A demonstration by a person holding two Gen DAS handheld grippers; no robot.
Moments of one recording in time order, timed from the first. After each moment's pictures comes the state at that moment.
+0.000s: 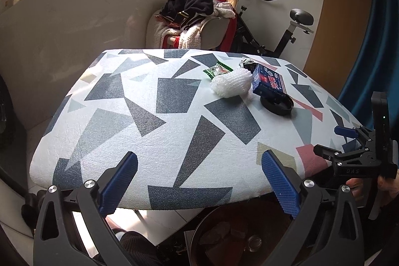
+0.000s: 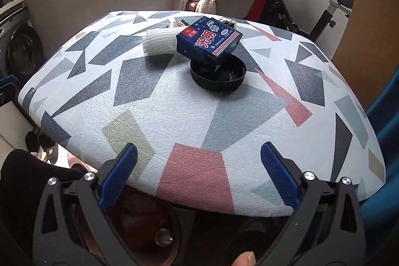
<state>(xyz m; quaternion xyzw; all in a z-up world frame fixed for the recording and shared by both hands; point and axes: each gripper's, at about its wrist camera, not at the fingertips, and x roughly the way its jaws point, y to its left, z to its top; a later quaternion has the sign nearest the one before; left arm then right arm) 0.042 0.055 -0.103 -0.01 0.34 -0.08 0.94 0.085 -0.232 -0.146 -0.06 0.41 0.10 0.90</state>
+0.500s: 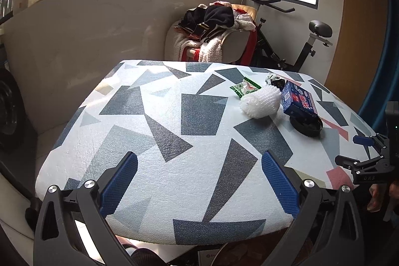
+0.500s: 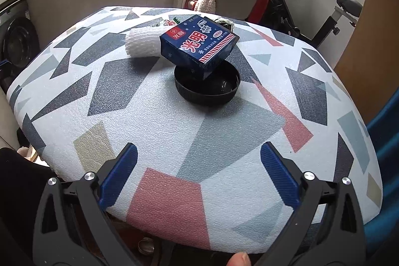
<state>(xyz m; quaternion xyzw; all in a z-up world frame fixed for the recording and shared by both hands) 0.080 0.078 -0.112 -0.02 0.31 -0.03 0.95 0.129 -0.238 -0.159 -0.09 0.41 0.10 0.90</state>
